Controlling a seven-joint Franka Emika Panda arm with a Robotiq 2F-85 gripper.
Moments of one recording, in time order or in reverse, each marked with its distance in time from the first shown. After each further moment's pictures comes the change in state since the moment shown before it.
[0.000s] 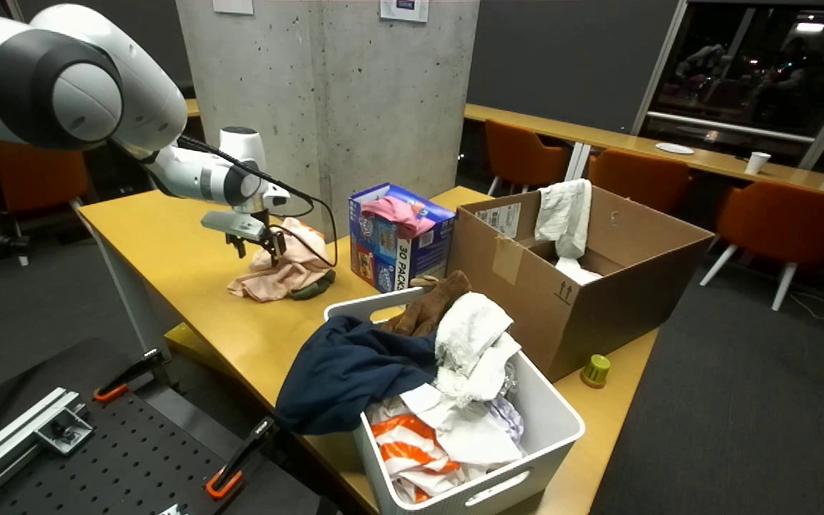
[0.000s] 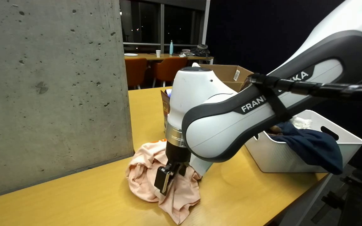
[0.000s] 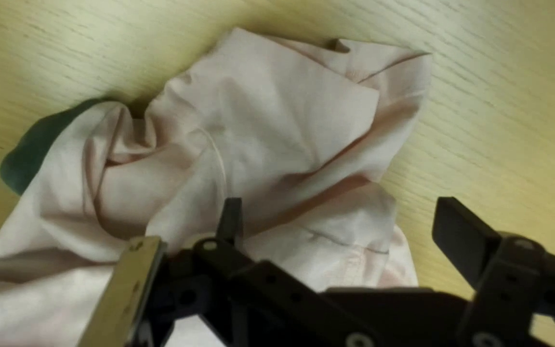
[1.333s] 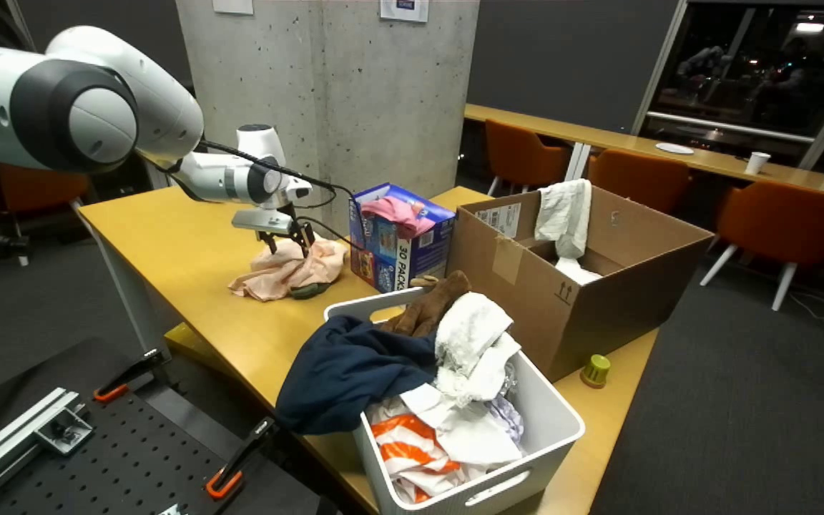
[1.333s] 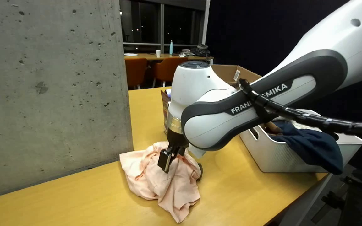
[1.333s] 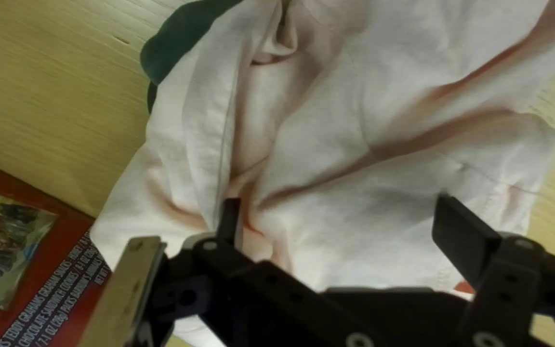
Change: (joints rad) arm 0.009 0.088 -0.092 0.175 -0.058 -0.001 -0.019
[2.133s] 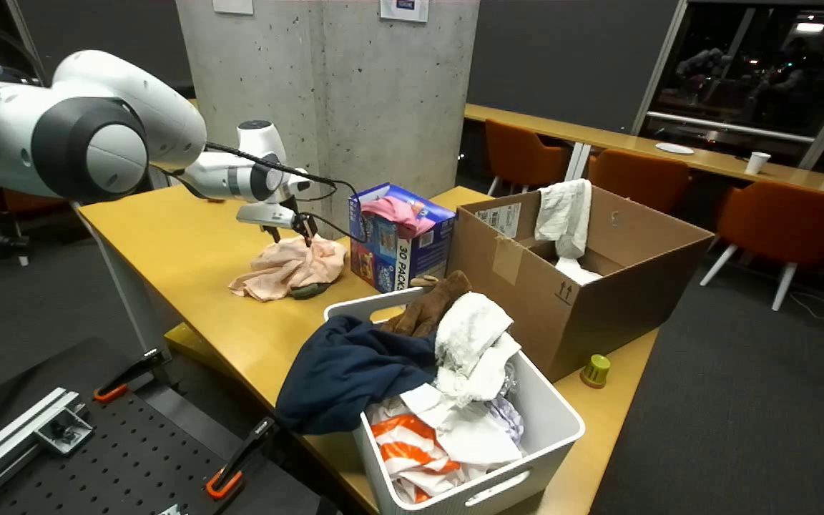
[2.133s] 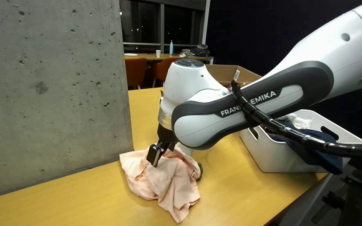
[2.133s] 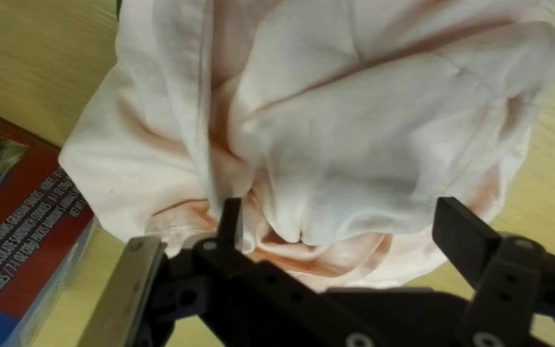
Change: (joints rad) arm 0.006 0.102 0.011 0.188 -0.002 -0.001 -0.003
